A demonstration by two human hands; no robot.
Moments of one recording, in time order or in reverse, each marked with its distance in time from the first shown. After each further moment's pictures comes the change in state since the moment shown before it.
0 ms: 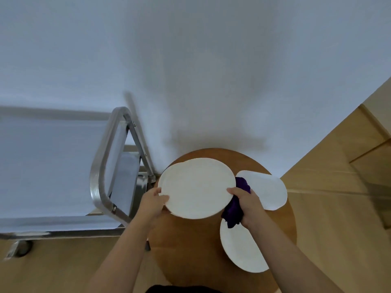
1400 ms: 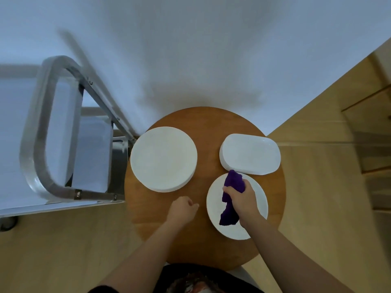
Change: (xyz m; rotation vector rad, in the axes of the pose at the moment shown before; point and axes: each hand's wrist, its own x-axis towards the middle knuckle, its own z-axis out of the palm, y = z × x) left_hand 0.036 -0.106 0.123 0.808 -0.278 -0.093; right_hand 0.067 0.064 -0.055 -0.461 0.207 -0.034
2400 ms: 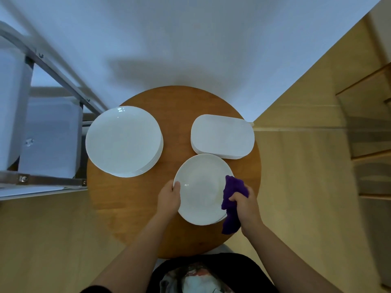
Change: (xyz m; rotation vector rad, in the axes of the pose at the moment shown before) left_hand -0.007 0.046 0.081 -0.453 0.189 0.026; right_hand 0.026 0.065 -0.103 0.187 -0.014 0.150
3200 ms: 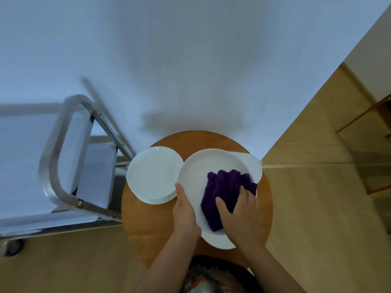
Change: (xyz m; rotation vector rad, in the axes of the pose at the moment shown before) left_hand -0.101 0.088 -0.064 -0.870 -0.016 -0.174; right_hand -0.106 -0.041 0.051 -0.756 0.294 -0.724
